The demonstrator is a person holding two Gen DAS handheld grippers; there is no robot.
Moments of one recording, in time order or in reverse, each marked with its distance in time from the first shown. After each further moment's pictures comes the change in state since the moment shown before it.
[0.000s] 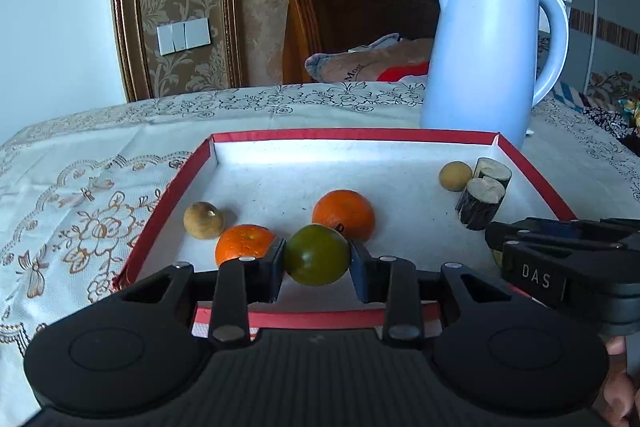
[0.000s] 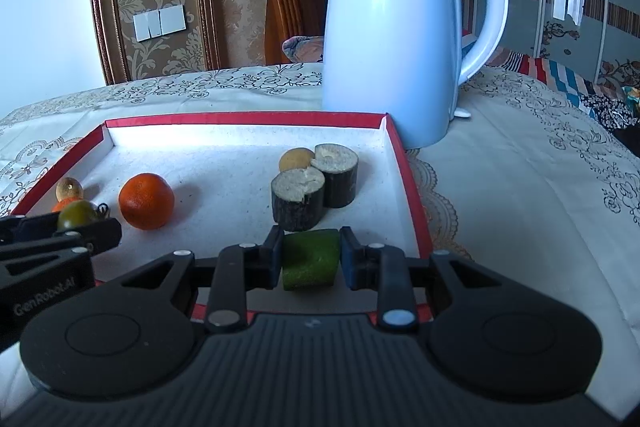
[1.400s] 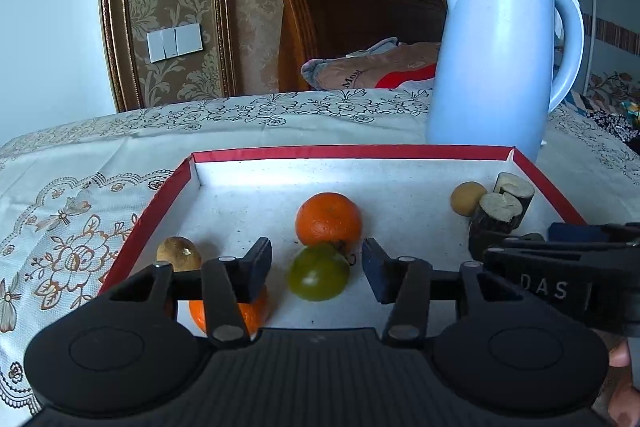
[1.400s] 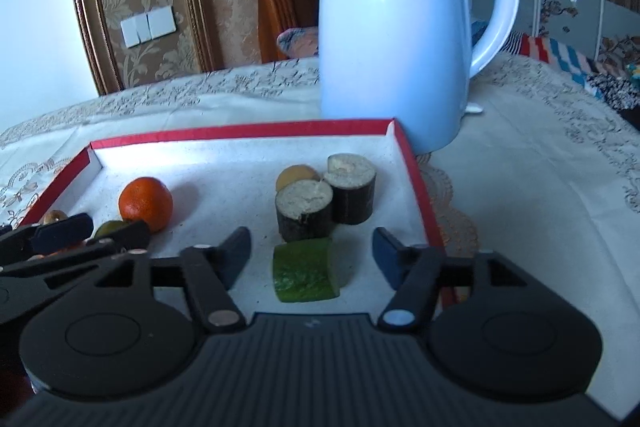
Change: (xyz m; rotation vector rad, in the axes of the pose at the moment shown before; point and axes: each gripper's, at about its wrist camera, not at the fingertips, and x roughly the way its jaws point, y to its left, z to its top) left arm 0.037 -0.002 0.014 0.007 -0.016 -0.006; right arm 0.026 -0.002 0.019 0.061 0.023 0.006
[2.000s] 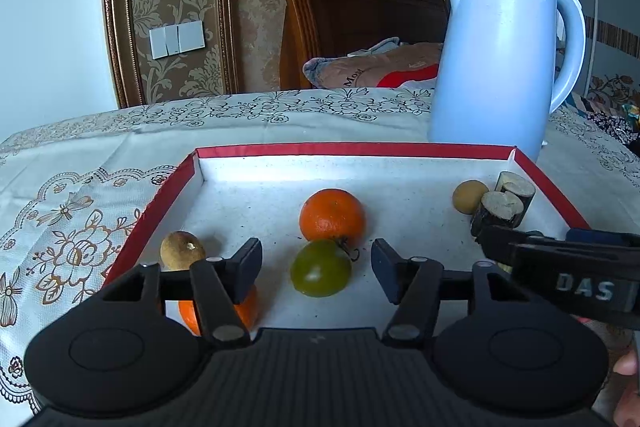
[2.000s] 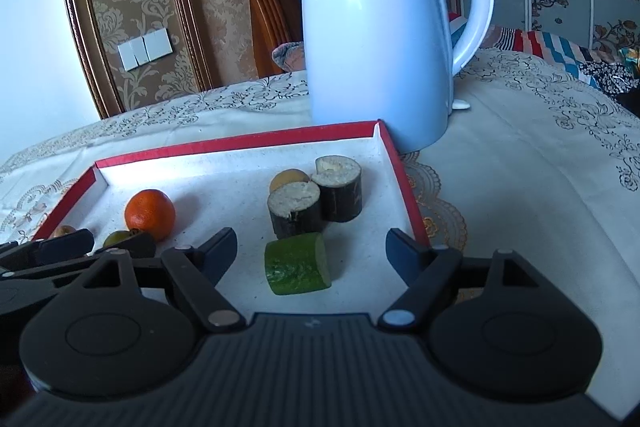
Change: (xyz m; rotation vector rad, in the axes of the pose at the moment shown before) left arm -0.002 0.002 -0.002 -0.015 0.002 -0.005; right arm -0.011 -0.011 -0.008 0.071 -0.043 0.032
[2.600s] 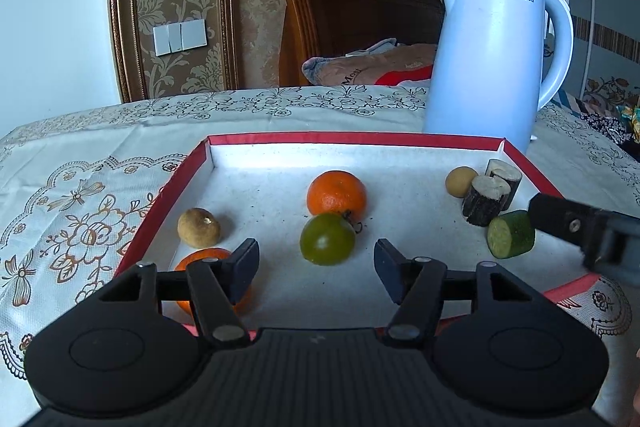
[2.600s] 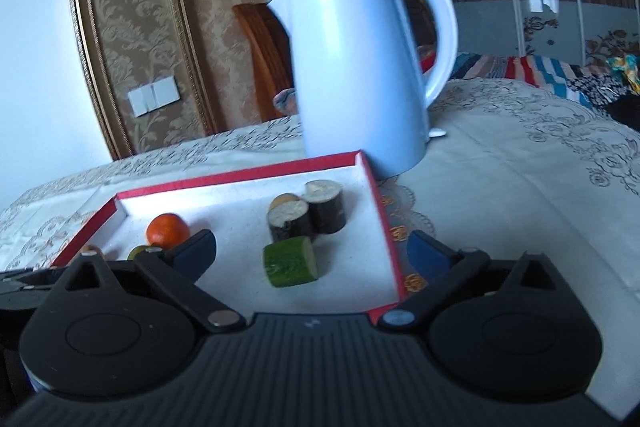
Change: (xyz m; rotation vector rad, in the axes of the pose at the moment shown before) left arm -0.023 0.008 -0.013 -0.010 0.001 -0.016; right arm -0.045 -0.018 -0.015 0.053 -0.145 0.017
